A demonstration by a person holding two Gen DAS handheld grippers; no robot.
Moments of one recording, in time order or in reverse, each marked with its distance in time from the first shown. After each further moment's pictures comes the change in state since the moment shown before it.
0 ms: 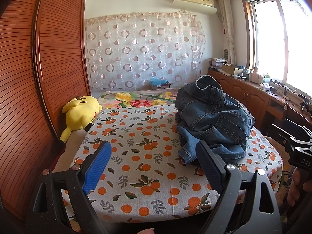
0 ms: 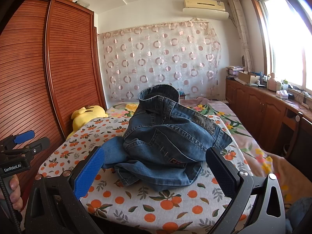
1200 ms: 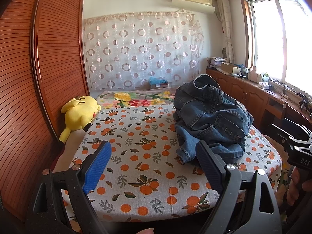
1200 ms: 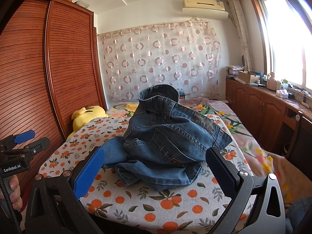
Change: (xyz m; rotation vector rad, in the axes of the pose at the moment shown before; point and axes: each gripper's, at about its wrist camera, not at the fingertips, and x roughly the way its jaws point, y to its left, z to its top) left arm 0.002 -0.001 -0.008 0.004 0.005 0.000; right arm 0.000 0.000 0.000 0.005 0.001 0.000
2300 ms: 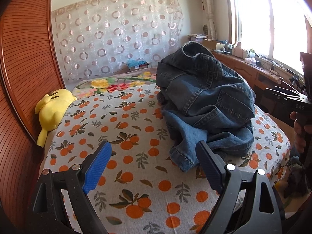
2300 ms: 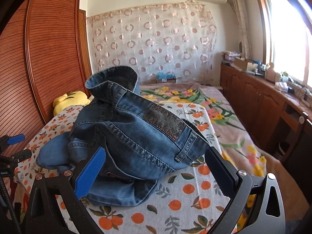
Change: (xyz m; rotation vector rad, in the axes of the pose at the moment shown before) left arm 0.104 -0.019 0.006 0.125 0.144 -0.142; right arm 0.091 -0.054 0.030 -0.007 0.159 -0.042
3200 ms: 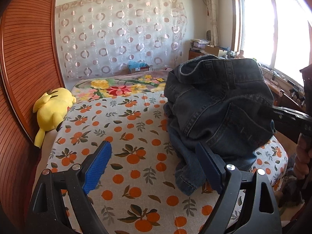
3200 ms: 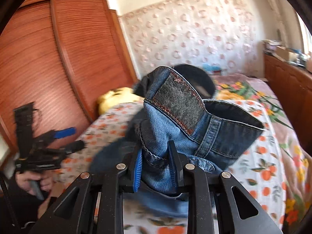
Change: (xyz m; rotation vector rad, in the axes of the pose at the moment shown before) left arm -0.001 0.026 0.024 -0.056 -0.025 -0.017; right arm -0.066 0.085 0.020 -0.020 0.017 0.423
